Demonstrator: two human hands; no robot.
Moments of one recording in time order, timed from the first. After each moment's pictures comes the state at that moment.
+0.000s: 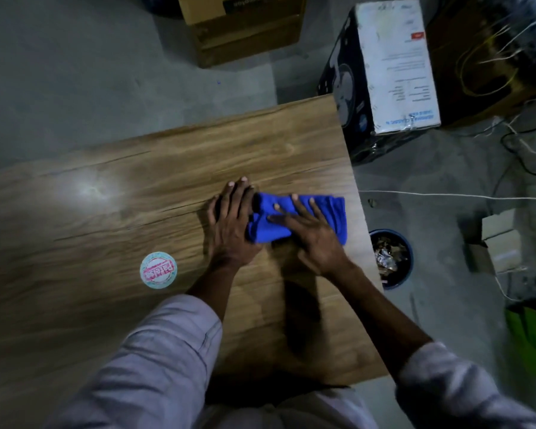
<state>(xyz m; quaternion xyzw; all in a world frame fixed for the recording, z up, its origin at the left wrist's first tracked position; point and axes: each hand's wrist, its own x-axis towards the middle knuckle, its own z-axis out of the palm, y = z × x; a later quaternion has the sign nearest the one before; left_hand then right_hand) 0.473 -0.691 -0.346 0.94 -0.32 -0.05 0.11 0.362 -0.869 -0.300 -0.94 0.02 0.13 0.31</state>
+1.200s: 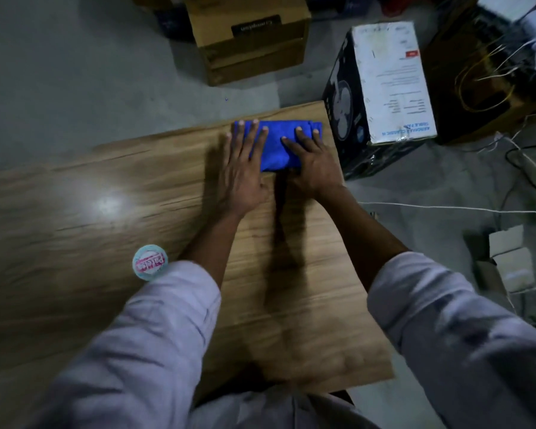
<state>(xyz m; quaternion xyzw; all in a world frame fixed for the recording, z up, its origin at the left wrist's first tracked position) 0.532 -0.769 -0.313 0.92 -0.37 -0.05 0.13 0.463 -0.949 -0.320 -0.96 0.15 0.12 0.20</state>
